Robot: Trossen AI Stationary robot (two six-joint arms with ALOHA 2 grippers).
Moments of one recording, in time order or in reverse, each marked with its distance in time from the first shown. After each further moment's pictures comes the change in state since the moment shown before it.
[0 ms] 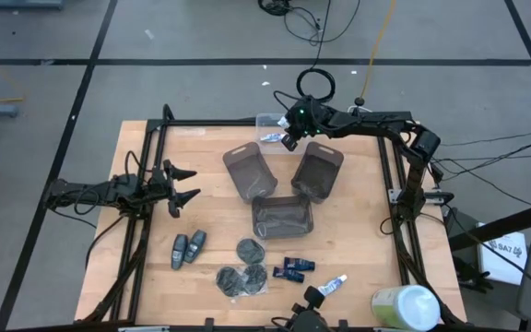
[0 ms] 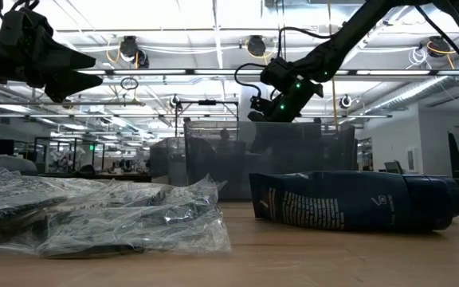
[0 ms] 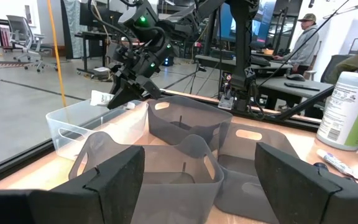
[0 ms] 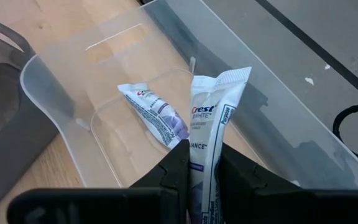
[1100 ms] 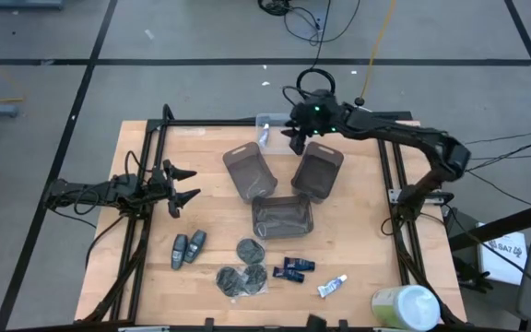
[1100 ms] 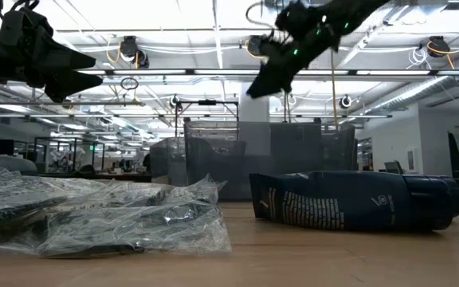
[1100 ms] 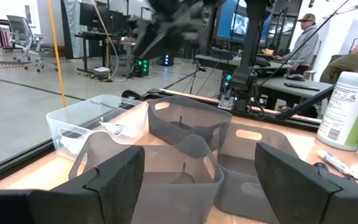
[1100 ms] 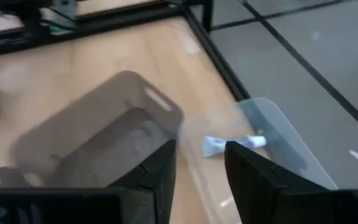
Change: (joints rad) left arm 0.000 0.000 0.000 0.000 0.000 0.000; right arm 0.099 -0.310 0.000 -0.130 -0.165 -0.062
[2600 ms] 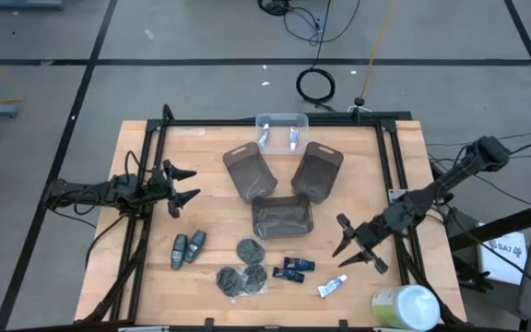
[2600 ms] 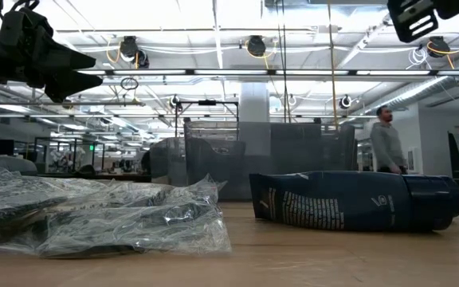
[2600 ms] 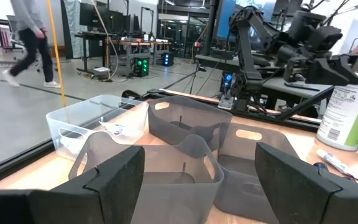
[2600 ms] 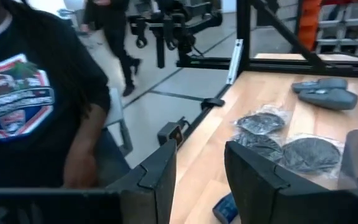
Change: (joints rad) left arm 0.000 0.000 0.000 0.000 0.000 0.000; right arm 1.131 -0.632 -0.834 0.631 0.194 0.285
